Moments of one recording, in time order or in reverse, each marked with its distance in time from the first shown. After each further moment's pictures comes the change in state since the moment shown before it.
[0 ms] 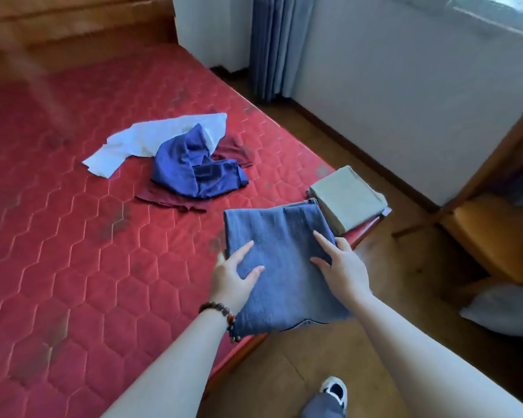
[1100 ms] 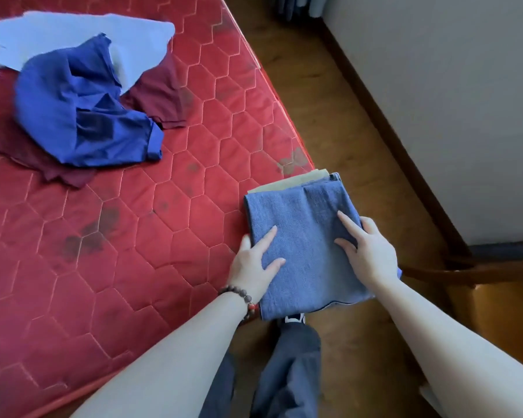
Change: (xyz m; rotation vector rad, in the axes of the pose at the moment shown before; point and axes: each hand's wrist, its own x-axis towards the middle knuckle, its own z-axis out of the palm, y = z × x) left_hand 0.297 0.064 0.430 0.116 -0.083 -0.264; right_hand 0.431 0.358 -0.023 -0.173 -0.175 -0.179
